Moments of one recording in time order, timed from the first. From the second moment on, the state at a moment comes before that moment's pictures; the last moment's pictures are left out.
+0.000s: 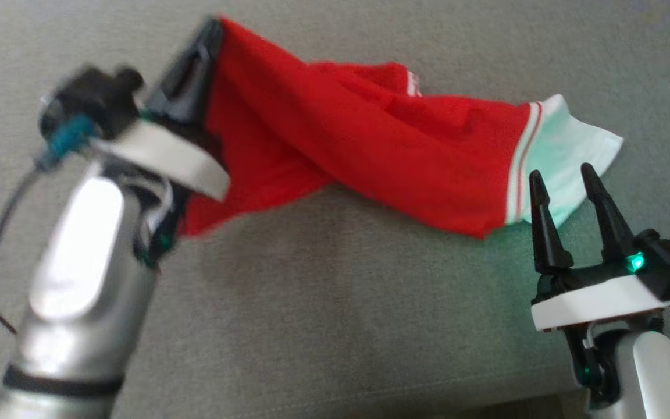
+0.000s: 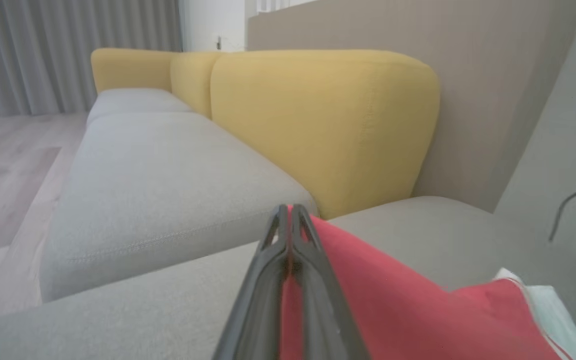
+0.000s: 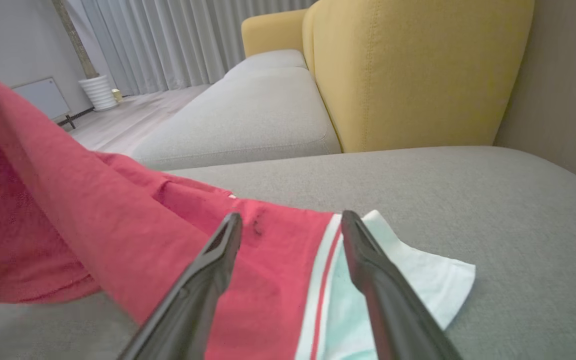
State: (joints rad) left arm -0.60 0.18 -0.34 0.21 -0.32 -0.08 -0.09; right arm -0.06 -0.05 0.05 -0.08 0.17 0.12 -0.03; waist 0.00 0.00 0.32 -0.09
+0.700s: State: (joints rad) left arm -0.89 0.15 -0.32 0.82 -0.33 -0.07 -0.25; right arm -0.12 -0.05 0.07 -0.02 0.19 0.12 -0.09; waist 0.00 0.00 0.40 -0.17
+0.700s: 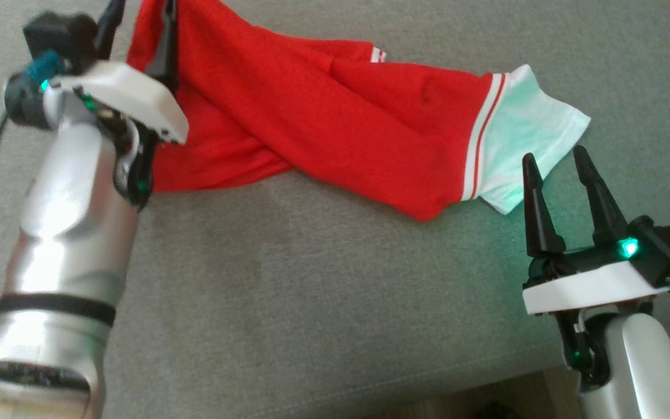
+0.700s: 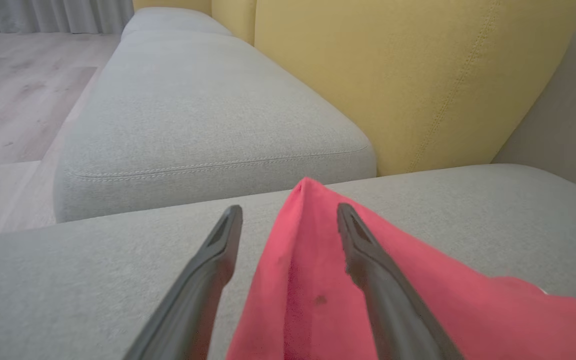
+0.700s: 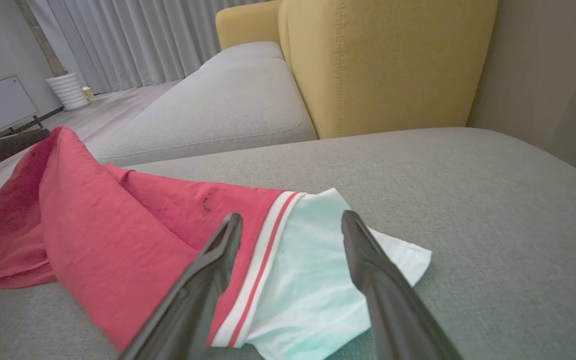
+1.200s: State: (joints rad) left arm -0.34 0.17 -0.28 0.23 -0.22 0.08 -0.26; right arm -0.11 -0.05 0.04 -0.04 0.12 0.12 -0.06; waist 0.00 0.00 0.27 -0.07
